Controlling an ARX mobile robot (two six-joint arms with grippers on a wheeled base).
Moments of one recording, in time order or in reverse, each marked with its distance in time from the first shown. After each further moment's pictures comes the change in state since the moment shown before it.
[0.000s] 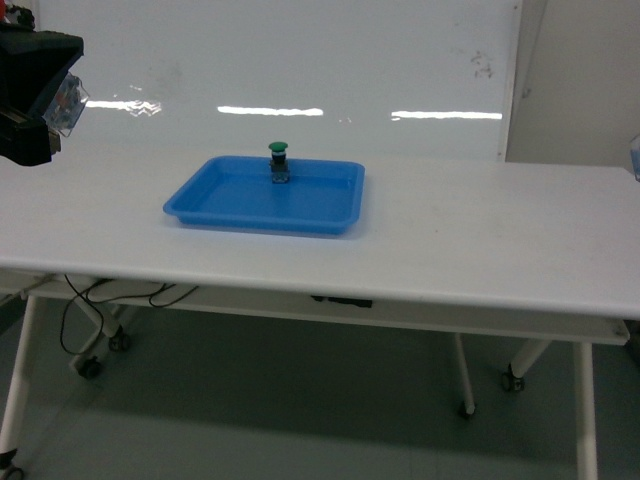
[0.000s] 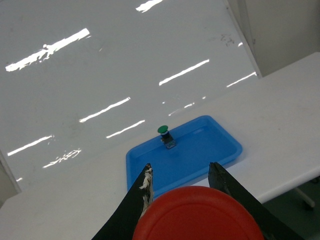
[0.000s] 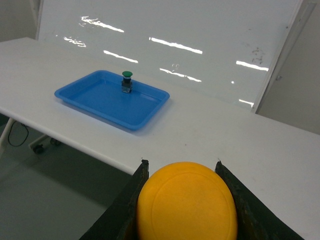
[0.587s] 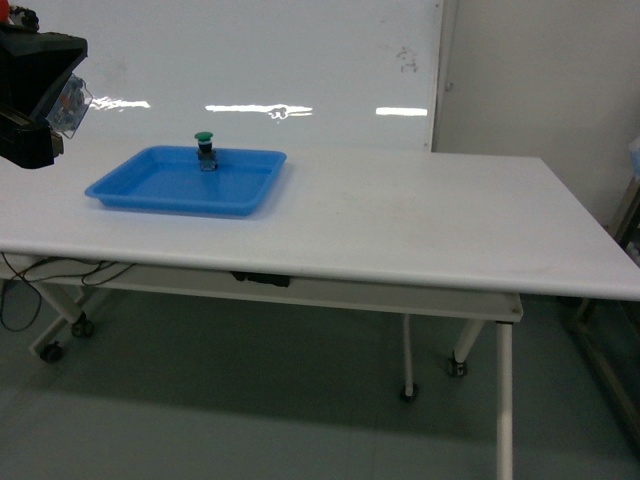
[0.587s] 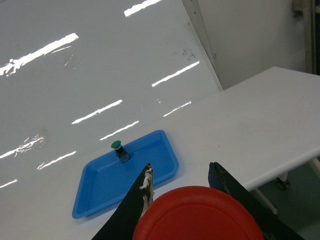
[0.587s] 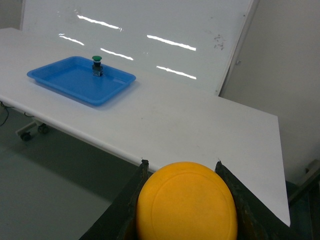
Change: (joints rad) left arm 0.000 -0.001 -0.002 -0.003 0.003 0.000; right arm 0.000 0.000 0.000 -0.002 0.000 0.000
